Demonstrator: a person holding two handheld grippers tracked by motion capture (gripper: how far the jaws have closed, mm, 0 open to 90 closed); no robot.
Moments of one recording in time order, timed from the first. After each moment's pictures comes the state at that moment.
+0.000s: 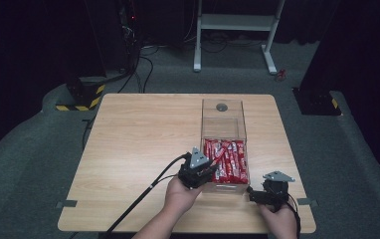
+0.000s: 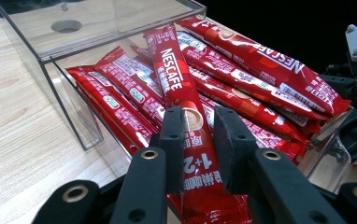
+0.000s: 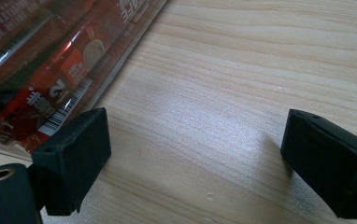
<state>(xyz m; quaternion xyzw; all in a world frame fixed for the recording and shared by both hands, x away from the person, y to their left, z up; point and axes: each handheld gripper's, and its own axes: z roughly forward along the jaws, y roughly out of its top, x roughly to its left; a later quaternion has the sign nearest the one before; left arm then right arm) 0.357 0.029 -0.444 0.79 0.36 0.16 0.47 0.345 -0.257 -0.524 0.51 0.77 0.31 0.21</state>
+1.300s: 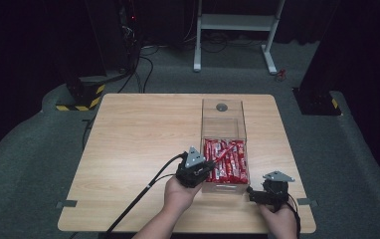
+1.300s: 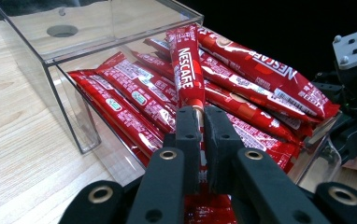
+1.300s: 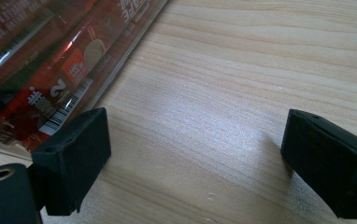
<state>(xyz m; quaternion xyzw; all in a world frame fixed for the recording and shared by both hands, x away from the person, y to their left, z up) 0.358 0.038 -0.445 0.78 0.36 0.14 0.50 0.345 -0.256 -0.524 0.51 0.77 0.31 0.21</state>
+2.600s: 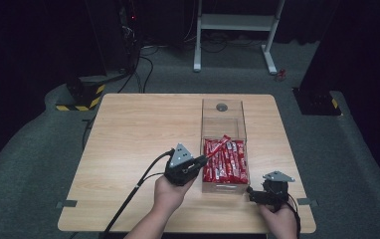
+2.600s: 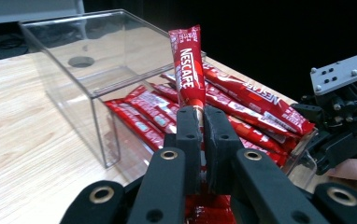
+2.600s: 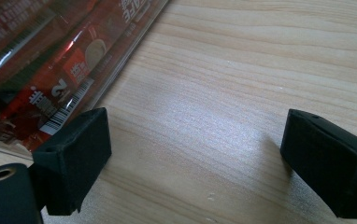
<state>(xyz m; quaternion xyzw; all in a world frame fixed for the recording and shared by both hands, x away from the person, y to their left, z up) 0.349 0.072 -0.420 0.76 0.35 0.16 0.53 0.345 -0.256 -0.525 0.51 0.77 0.31 0.21</state>
